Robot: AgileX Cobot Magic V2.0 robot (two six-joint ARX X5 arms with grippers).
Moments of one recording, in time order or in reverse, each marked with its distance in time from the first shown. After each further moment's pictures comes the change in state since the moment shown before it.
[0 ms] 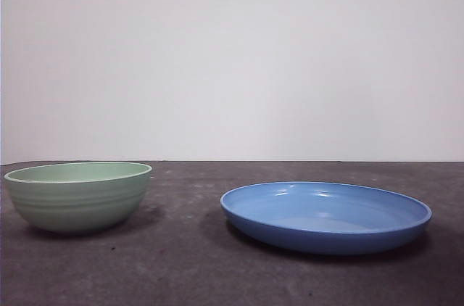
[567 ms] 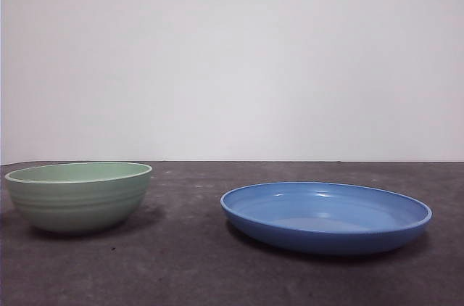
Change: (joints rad) left arm 0.000 0.502 0.653 -0.170 0.277 -0.045; right arm 0.058 0.393 0.526 -0.061 -0.277 0.146
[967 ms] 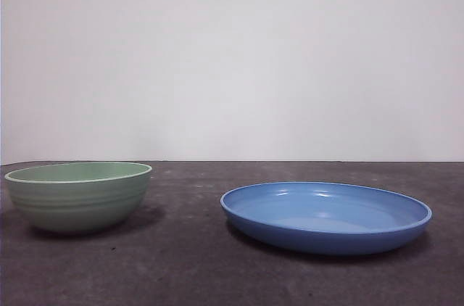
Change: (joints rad) left arm -0.053 0.296 0.272 -0.186 0.272 0.052; right arm 0.095 0.347 0.365 -0.293 -0.202 -0.135
